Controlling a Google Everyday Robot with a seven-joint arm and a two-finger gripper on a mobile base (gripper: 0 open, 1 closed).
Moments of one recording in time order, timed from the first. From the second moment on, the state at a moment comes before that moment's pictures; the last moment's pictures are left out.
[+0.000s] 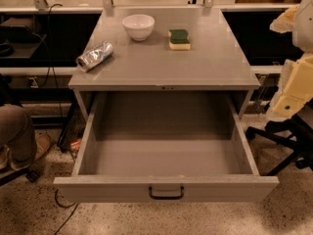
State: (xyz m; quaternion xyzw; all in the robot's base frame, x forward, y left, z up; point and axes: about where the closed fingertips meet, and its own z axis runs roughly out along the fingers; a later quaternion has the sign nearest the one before) arm 0.434 -0.204 1.015 -0.60 0.77 -0.08 0.21
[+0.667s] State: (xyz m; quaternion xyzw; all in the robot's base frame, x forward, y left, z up) arm 0.425 -0.201 0.990 -0.60 0.78 -0.07 0.18
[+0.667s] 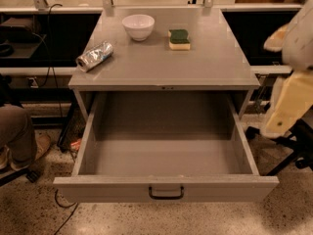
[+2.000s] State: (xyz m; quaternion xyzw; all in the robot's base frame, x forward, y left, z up) arm 0.350 -0.188 0.823 -0.53 0.85 0.00 0.01
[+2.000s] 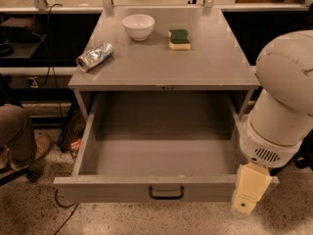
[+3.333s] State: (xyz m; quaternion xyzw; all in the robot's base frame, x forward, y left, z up) arm 0.320 -0.234 0.676 -0.38 0.92 0.06 -0.05
